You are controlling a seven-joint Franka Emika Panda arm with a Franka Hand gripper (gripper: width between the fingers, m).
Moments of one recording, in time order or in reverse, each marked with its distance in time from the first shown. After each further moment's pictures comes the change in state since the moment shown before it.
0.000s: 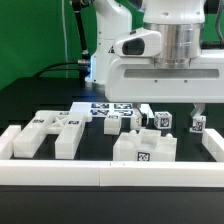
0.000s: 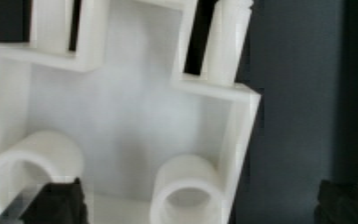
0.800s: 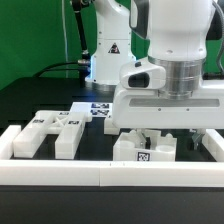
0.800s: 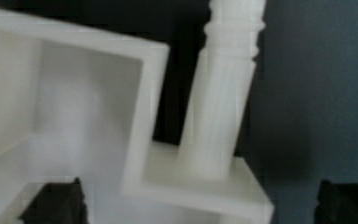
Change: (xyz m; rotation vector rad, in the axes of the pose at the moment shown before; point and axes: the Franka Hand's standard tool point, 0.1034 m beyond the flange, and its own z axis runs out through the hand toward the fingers) arm -0.008 -0.005 0.038 0.001 -0.028 -0.017
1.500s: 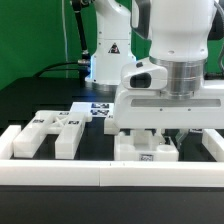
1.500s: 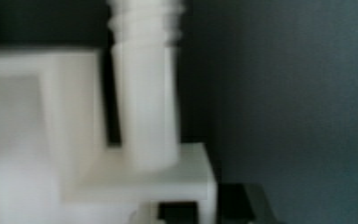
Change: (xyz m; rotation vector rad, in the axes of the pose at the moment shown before) arm 0.000 -0.001 0.000 0.000 -0.001 -0.005
